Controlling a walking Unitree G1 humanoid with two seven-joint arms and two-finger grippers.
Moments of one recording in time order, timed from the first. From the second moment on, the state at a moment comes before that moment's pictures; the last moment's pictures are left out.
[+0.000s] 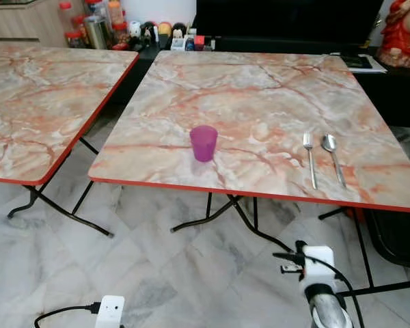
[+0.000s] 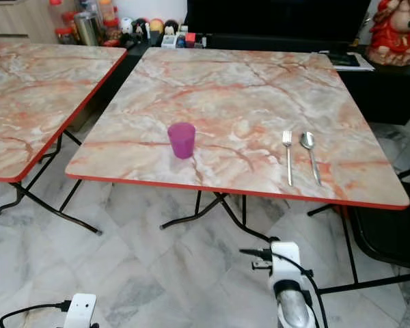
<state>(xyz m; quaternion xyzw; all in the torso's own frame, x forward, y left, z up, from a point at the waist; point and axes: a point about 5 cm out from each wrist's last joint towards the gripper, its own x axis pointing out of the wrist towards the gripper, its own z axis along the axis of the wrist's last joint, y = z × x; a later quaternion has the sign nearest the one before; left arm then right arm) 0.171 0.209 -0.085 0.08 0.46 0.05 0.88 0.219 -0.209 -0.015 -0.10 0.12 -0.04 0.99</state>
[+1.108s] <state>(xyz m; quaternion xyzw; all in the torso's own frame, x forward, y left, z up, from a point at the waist) 0.190 0.204 -0.075 0.06 0.41 0.05 0.91 0.319 -0.173 0.095 -0.06 -0.06 -0.07 0.99</state>
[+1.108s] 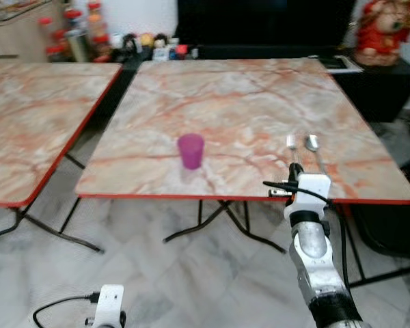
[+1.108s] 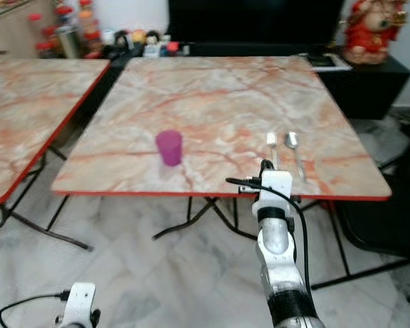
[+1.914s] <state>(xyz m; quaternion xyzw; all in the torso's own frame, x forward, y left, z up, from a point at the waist) 0.184 0.213 -0.077 0.07 0.42 0.06 0.90 0.322 -0.148 0.095 -0.04 -0.06 -0.03 1.00</state>
